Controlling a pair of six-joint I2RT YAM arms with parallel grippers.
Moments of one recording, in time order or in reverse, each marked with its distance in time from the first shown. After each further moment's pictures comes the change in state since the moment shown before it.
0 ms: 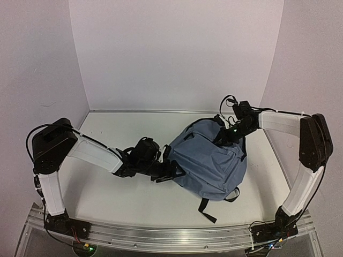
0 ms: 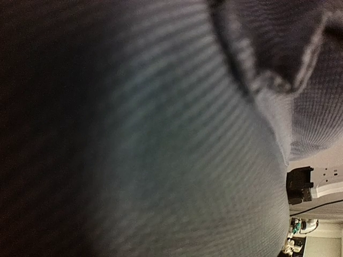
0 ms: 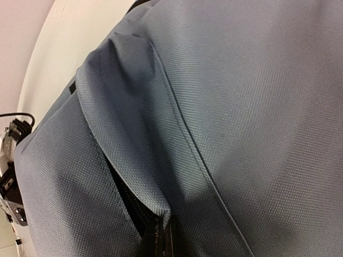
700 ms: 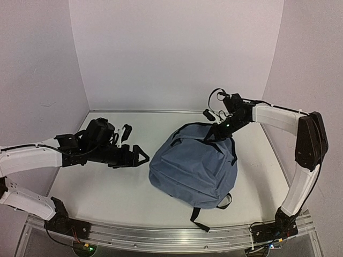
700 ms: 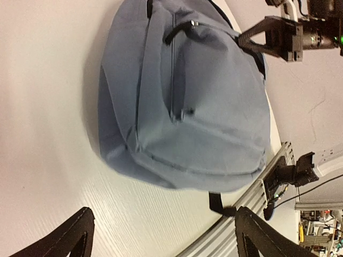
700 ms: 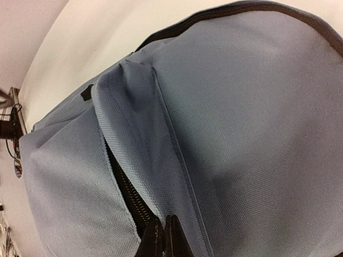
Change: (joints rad) left arm 0.093 -0.702 -0.149 -0.609 -0.173 0.216; right arm 0.067 0.039 0.167 -0.122 0.033 -0.096
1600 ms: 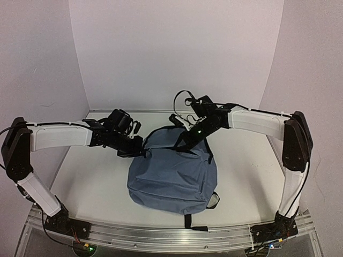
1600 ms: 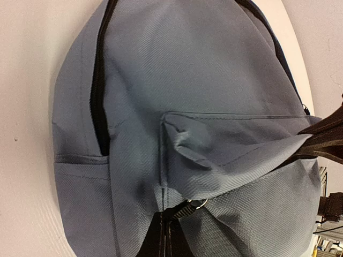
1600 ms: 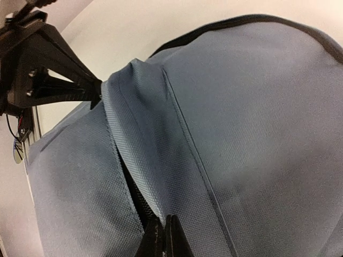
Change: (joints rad) left arm 0.154 0.389 0.259 -0.075 0.022 0.104; right arm 0.299 0.119 0.148 0.077 0.025 -0.032
